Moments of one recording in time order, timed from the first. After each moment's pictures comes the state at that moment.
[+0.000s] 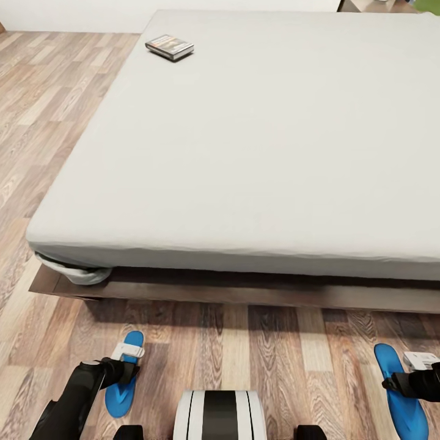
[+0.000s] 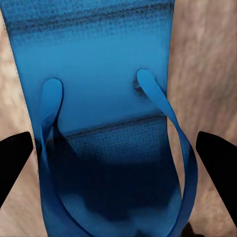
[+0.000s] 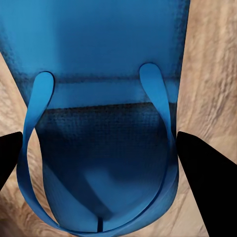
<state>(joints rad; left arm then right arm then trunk) -0.39 0.05 0.26 -0.94 -0.48 0.55 -0.44 -0.40 -0.39 -0.48 -0.98 0.59 0.84 0.75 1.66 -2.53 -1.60</state>
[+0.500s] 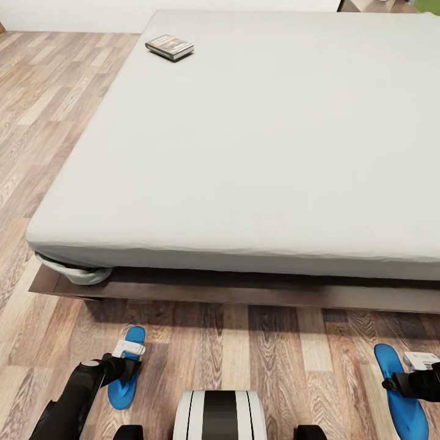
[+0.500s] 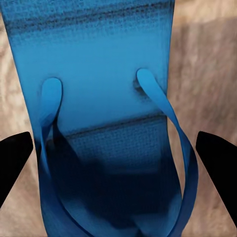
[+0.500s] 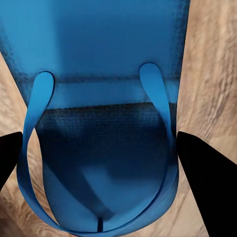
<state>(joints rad) -0.39 0.05 0.26 -0.94 -0.48 0.47 -0.44 -0.40 -0.39 -0.48 -0.98 0.59 0.84 0.75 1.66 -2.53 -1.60</state>
